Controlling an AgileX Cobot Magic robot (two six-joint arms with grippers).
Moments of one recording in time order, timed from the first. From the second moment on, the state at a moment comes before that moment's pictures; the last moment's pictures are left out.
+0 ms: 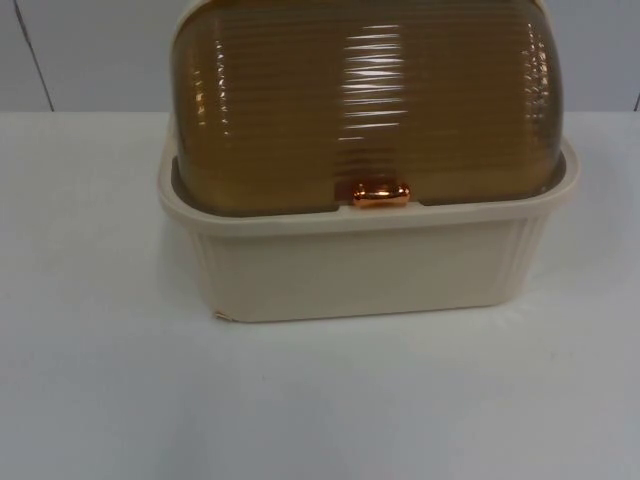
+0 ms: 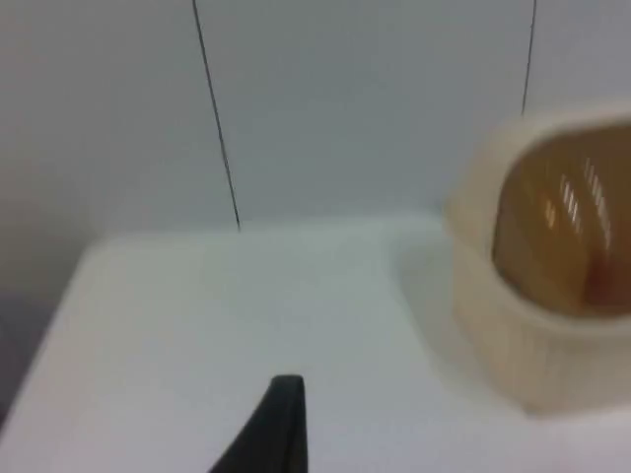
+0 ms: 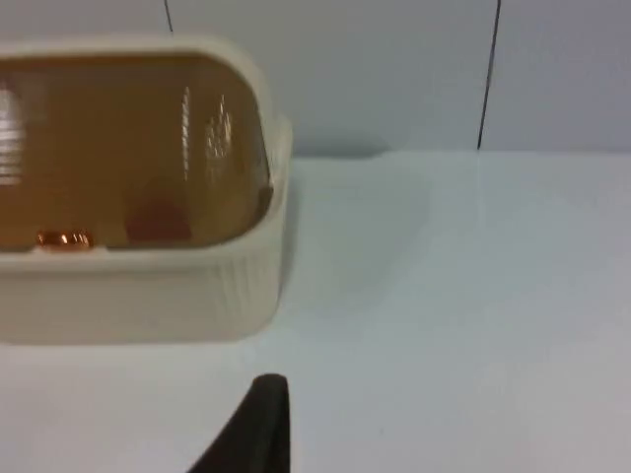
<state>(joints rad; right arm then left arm) 0.07 0.00 -0.69 0.05 1.14 -0.01 0.01 0.00 -0.71 -0.10 1.08 0.10</state>
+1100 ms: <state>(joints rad) 0.07 0.00 -0.52 0.03 1.09 0.01 0.01 0.00 -0.50 -0.02 1.08 0.05</state>
